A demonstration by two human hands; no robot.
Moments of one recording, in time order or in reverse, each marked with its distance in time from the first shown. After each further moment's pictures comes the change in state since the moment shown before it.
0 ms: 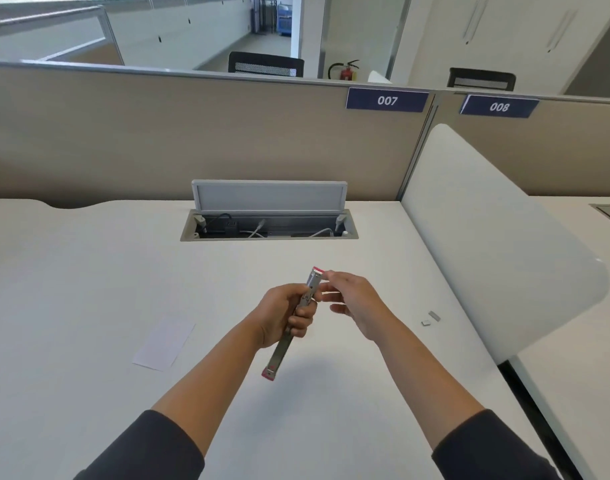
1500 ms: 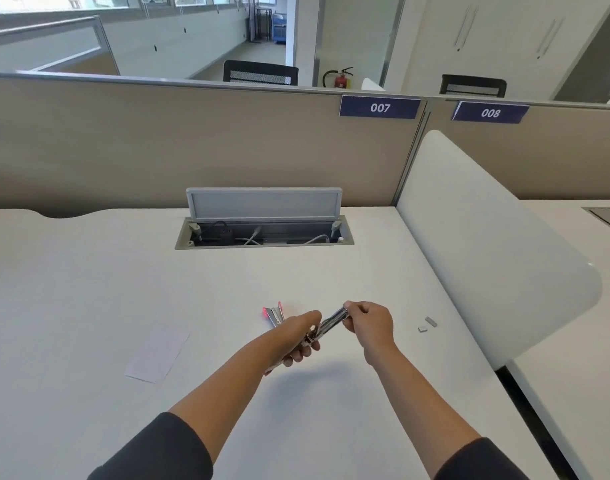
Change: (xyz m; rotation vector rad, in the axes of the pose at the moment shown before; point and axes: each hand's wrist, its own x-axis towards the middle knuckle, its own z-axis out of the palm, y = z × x) left_hand 0.030 -0.026 0.002 0.575 0.199 -0.321; right_hand 0.014 0.053 -0.020 -0.006 0.415 0.018
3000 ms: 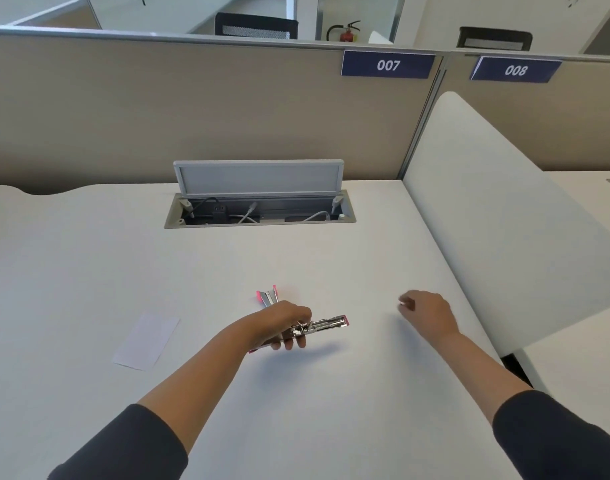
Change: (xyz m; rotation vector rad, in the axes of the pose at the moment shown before) left_hand 0.017 -0.007 -0.016 0.130 -0.085 0.099; right_hand 0.091 0.047 -0.101 -0.982 -0.063 -0.376
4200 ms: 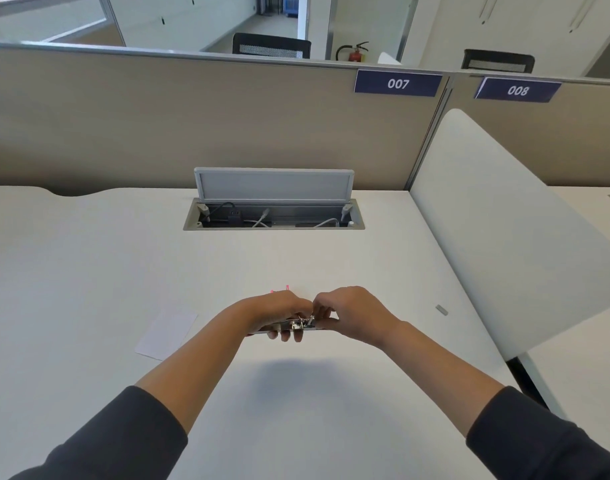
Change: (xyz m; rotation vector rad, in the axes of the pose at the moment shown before) left_hand -0.032 0.008 -0.024 0.151 -0.050 0.010; right_hand -0.051 -0.155 -0.012 -0.011 -0.212 -0.757
